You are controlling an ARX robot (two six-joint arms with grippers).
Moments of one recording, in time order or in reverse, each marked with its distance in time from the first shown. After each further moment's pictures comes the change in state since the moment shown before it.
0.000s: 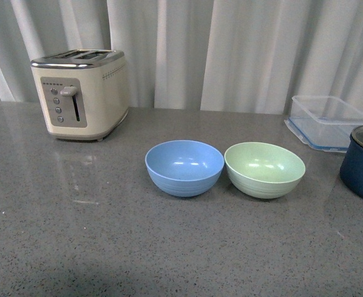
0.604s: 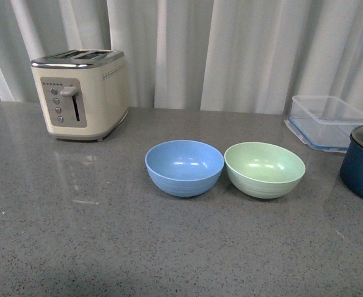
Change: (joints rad) left arm 0.000 -0.282 0.000 -0.269 0.000 0.000; right arm 0.000 0.000 0.000 0.000 0.000 0.000
